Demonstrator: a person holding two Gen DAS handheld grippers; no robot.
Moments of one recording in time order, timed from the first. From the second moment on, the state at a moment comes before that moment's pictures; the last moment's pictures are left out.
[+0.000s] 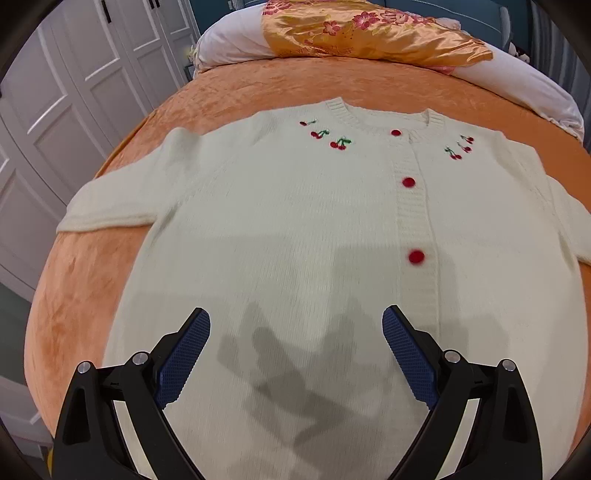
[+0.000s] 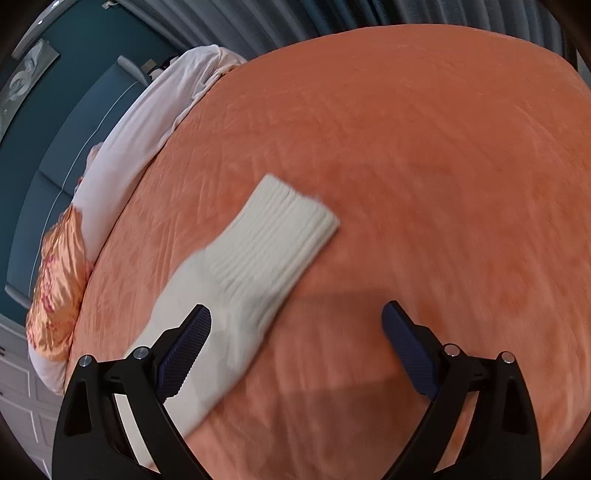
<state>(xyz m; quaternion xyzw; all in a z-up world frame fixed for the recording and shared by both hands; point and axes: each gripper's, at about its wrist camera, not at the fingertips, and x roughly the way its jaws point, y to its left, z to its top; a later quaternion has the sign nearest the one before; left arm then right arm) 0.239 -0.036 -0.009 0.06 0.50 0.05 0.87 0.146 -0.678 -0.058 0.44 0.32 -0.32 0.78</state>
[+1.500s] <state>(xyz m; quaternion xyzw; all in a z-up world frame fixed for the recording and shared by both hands) 0.369 -0.072 -0.031 -0.20 0.53 -0.16 0.81 0.220 -0.347 -0.025 0.22 0.39 0.02 0.89</state>
